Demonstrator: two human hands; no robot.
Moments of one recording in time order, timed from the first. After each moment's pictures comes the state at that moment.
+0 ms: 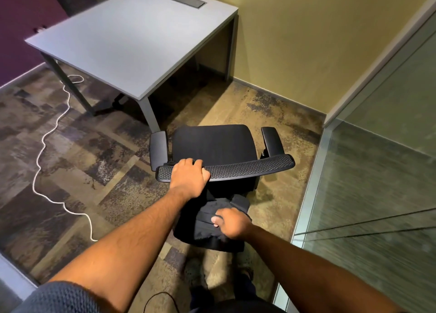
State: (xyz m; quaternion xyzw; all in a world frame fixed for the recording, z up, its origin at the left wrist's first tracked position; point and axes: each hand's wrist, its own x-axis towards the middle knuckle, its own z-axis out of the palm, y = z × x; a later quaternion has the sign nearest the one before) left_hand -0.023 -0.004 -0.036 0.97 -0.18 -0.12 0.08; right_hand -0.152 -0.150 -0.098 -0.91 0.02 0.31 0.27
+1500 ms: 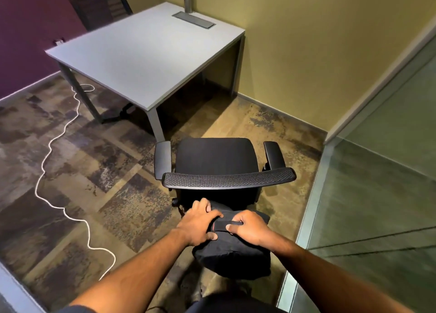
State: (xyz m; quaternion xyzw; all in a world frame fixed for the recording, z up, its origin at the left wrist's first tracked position) left_hand -0.100 0.017 -0.071 0.90 -0.34 -0.24 0.11; right_hand -0.156 -0.190 -0.074 -0.90 0.09 0.25 0.34
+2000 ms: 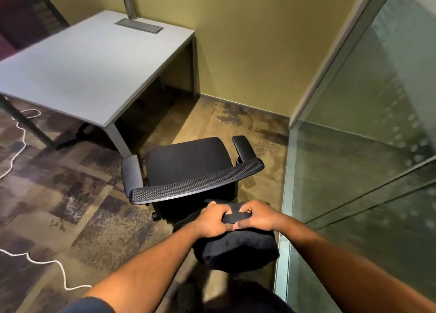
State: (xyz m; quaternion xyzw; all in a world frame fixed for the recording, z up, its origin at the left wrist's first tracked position) left_hand -0.097 -0.082 -0.062 0.85 -0.35 -0.33 0.23; right_hand -0.177 -0.271 -0.044 -0.88 0.11 0.25 0.38
